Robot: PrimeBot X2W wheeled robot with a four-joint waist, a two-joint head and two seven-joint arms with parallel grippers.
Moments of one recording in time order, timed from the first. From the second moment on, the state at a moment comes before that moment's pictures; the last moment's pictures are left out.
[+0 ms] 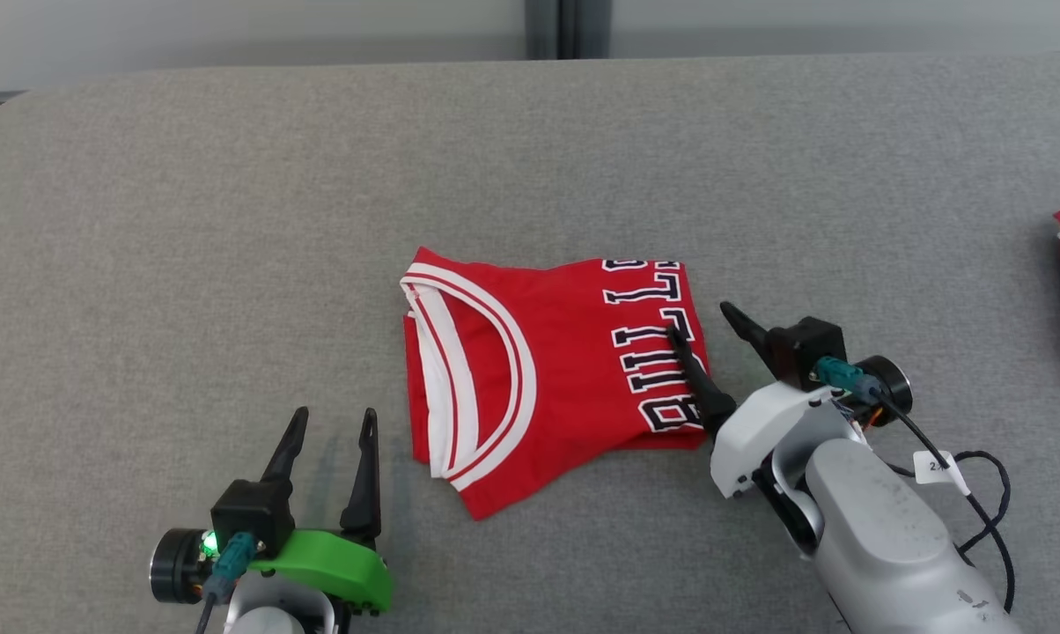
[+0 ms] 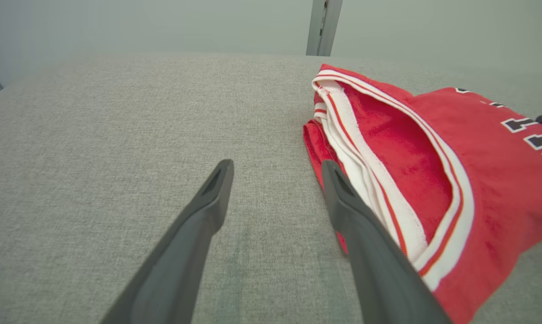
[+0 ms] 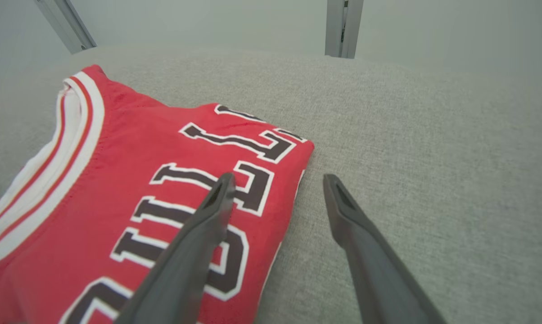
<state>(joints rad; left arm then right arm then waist) -0.11 0.05 -0.18 0.35 -0.19 -0.08 -0.26 -0.54 -0.05 0.30 0.73 0.20 0.13 -0.26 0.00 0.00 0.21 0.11</state>
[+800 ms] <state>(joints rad) -0.13 0.05 -0.17 0.32 -0.16 -0.10 -0.26 -0.48 -0.05 0.13 0.77 0.19 0.13 -0.26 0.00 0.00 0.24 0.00</state>
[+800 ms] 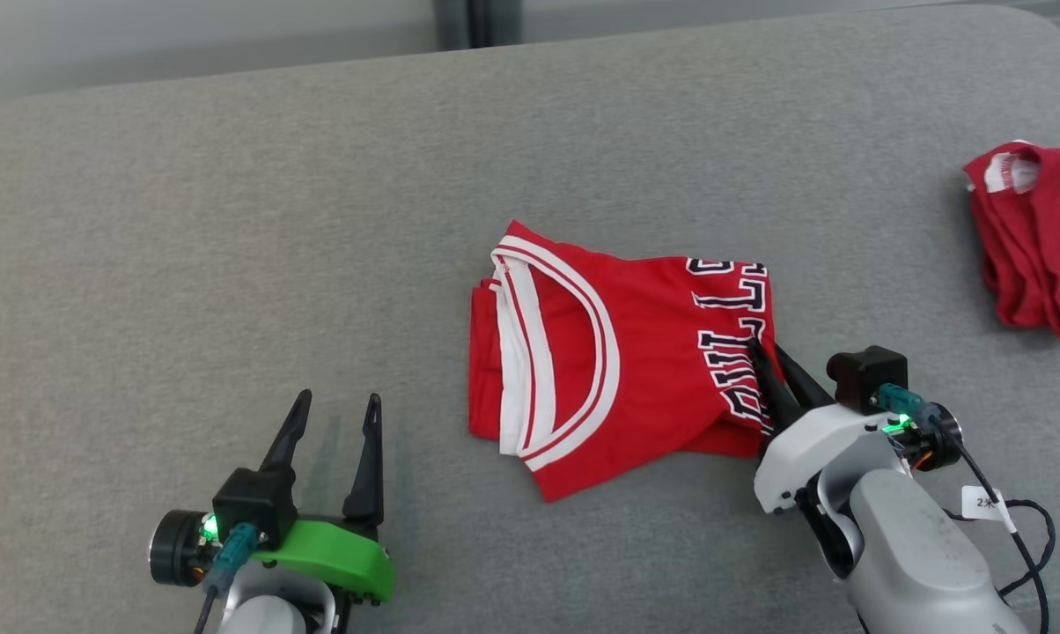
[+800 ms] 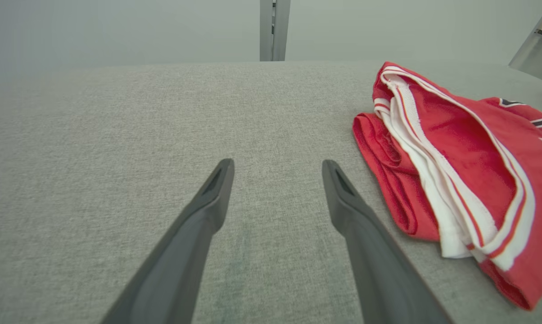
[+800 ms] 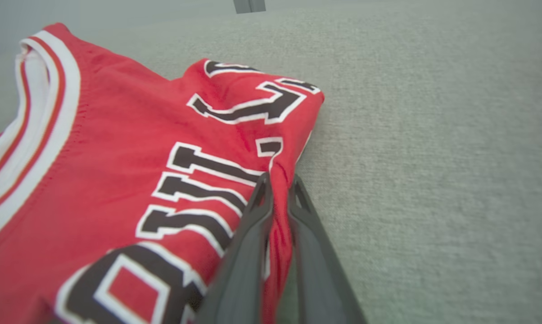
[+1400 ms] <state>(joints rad) -0.10 0.05 -0.25 0.32 -0.10 -0.12 -0.26 -0.35 -0.05 0.13 0.69 0.23 0.13 -0.26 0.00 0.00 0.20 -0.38</state>
